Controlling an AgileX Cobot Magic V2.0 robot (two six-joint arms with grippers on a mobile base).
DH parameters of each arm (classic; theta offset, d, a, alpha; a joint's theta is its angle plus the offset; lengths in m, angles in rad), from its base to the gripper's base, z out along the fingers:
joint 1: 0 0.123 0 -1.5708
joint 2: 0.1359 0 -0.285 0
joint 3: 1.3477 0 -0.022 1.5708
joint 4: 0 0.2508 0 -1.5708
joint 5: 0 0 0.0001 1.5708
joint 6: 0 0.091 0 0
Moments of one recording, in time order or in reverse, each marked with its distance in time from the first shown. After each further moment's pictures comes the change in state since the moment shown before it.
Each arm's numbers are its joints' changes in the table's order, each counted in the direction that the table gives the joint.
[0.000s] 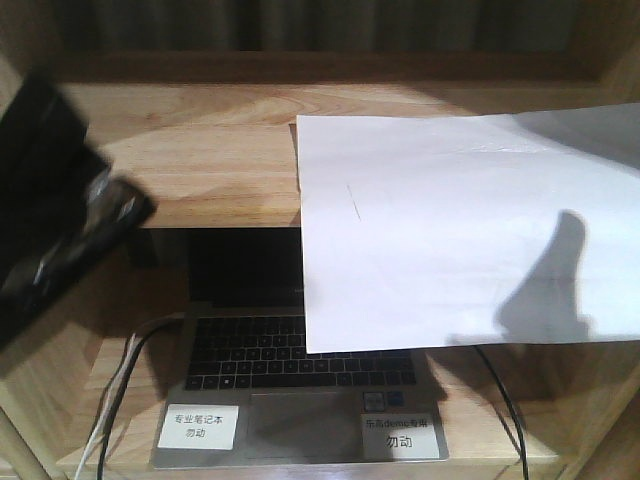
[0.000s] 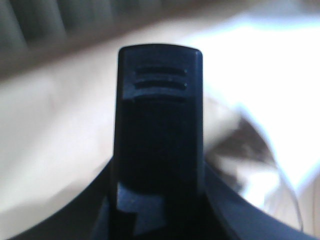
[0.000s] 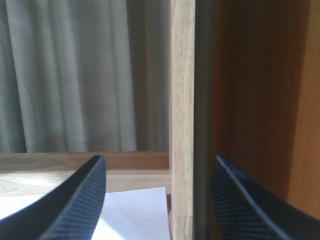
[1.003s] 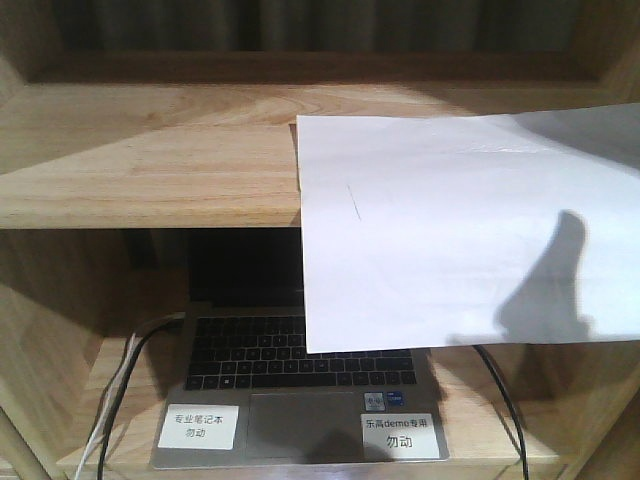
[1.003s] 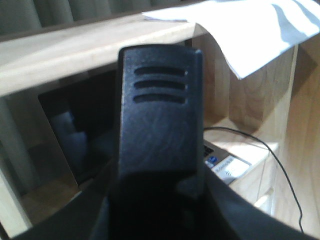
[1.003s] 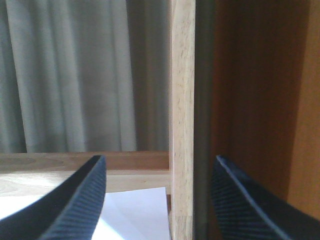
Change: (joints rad) left arm 0.000 -0.692 0.457 -0.004 0.022 0.010; right arm 0.000 0.000 0.000 0.000 0.000 0.000
